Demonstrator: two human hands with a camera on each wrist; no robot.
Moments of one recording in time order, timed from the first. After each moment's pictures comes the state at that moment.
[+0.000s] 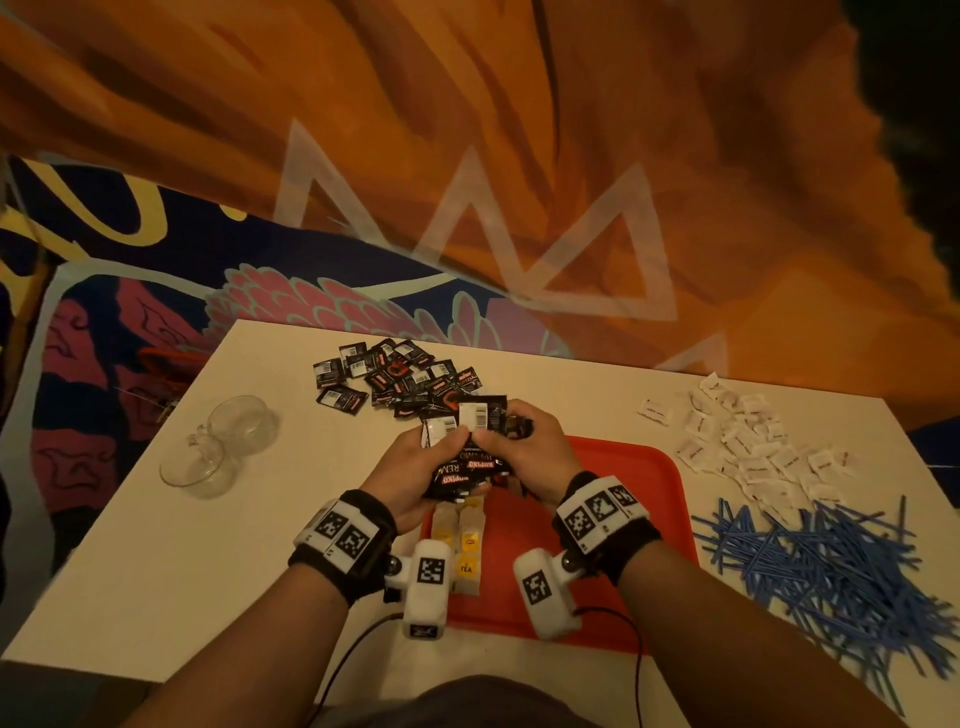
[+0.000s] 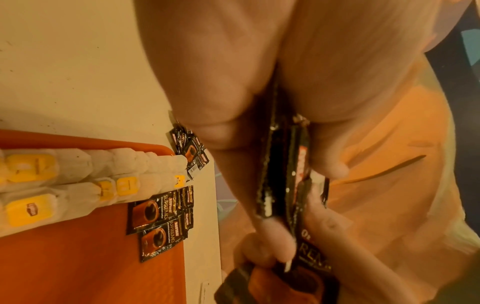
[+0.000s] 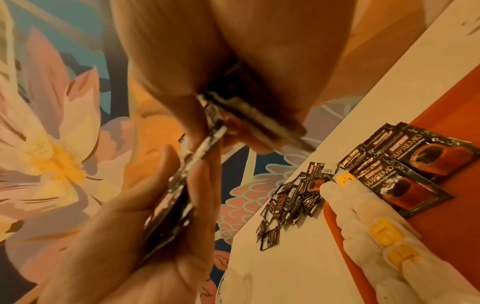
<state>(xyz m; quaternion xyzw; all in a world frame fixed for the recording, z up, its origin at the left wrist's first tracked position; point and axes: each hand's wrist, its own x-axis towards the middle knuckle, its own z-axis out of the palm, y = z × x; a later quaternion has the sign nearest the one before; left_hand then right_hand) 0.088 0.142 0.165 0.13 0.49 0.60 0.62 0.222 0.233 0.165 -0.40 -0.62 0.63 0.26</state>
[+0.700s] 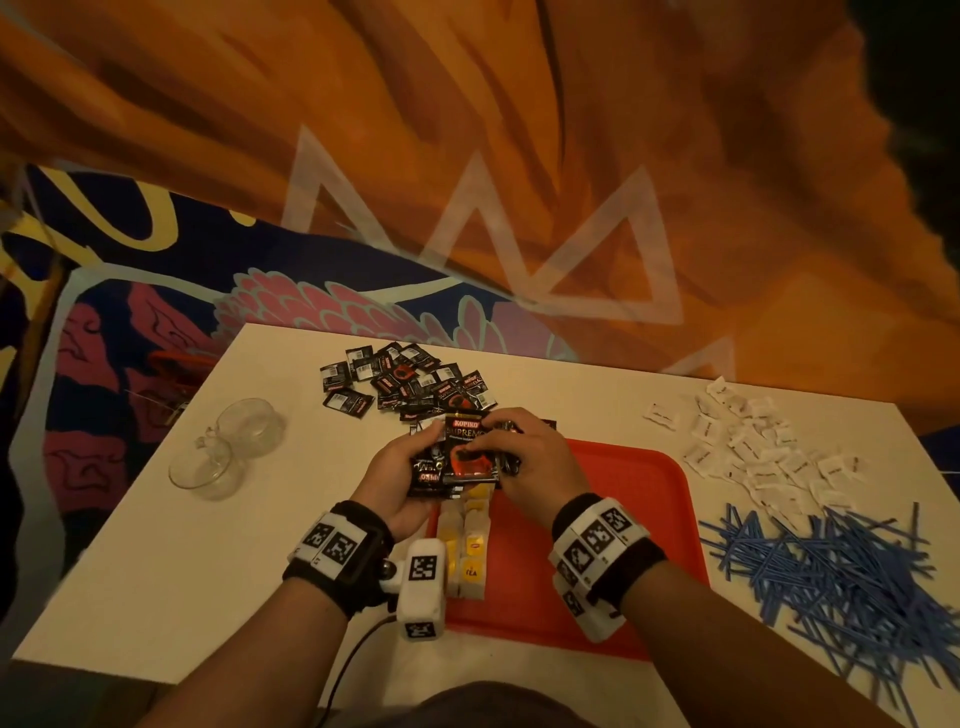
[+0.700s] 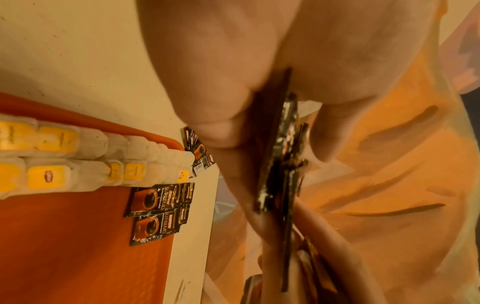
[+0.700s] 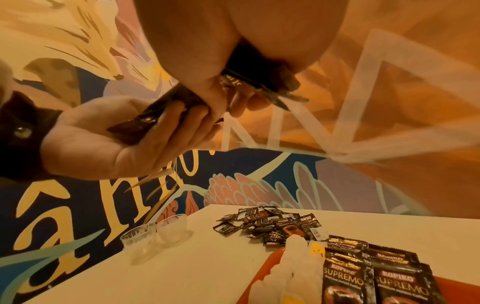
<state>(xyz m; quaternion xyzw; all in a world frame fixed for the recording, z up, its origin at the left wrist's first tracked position) 0.082 0.135 0.169 0.02 0.44 0.64 0.63 0.229 0.226 0.155 -0.26 -0.89 0.24 0.28</state>
